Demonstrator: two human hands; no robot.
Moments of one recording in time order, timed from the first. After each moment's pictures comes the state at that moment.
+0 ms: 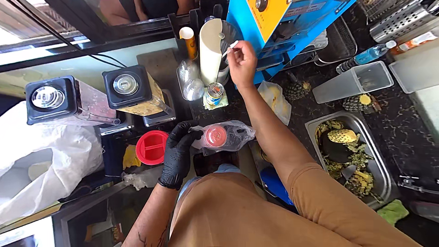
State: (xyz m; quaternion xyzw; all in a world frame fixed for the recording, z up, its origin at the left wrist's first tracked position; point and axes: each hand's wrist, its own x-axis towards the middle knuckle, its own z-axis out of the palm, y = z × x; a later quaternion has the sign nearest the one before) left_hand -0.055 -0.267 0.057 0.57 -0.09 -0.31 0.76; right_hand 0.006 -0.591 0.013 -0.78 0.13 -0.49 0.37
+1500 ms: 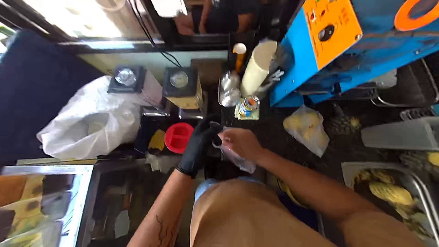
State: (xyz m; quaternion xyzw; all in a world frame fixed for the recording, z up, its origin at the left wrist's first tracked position) left_hand -0.046 -0.258 0.081 0.62 -0.04 -0.32 0.72; right_hand -0.105 -0.437 0.021 -0.93 -0.05 0.04 0.36
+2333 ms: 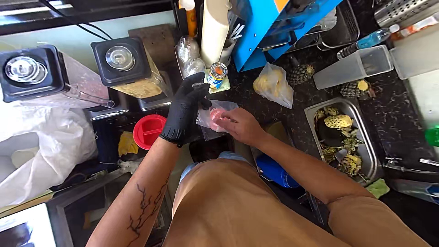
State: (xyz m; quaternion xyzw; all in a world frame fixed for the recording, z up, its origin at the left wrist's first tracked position) left_hand -0.004 -0.296 0.070 0.57 -0.11 -0.39 0.71; right_hand -0.178 -0.452 -0.005 -0.96 -0.08 -0.15 0.22
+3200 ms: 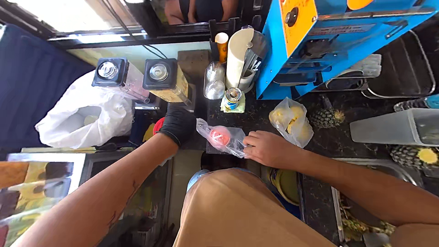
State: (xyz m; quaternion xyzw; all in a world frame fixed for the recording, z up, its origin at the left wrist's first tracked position) left_hand -0.022 -0.325 0.108 0.87 -0.30 -0.25 -0.29; right_hand -0.183 -0.574 0.056 -0.92 -0.34 0.09 0.17
